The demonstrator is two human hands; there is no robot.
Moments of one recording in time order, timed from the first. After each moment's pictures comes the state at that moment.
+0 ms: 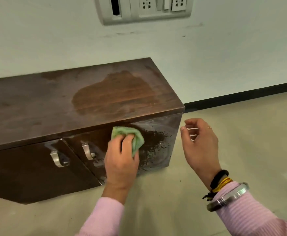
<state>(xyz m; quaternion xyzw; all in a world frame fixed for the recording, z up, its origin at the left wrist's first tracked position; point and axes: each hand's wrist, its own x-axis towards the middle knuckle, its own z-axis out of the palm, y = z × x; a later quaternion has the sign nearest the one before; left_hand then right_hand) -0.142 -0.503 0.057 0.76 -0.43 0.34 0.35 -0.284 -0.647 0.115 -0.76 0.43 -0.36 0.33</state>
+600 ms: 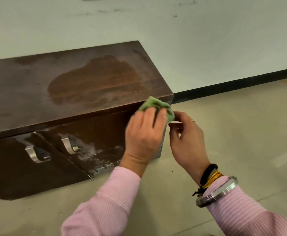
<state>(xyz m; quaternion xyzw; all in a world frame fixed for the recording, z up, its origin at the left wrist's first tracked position) -0.181 -0.590 0.086 0.68 -0.53 0.41 0.29 -0.293 -0.651 0.099 -0.80 0.39 -0.31 0.34</state>
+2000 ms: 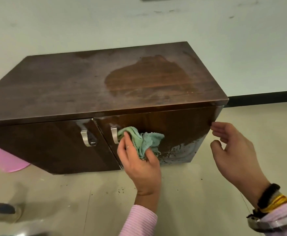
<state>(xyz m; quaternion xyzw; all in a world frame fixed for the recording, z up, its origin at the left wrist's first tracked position) -0.176 -0.496 0.035 0.77 -0.14 0.24 0.58 -0.295 -0.633 0.115 -0.84 0.40 -0.20 0.30</state>
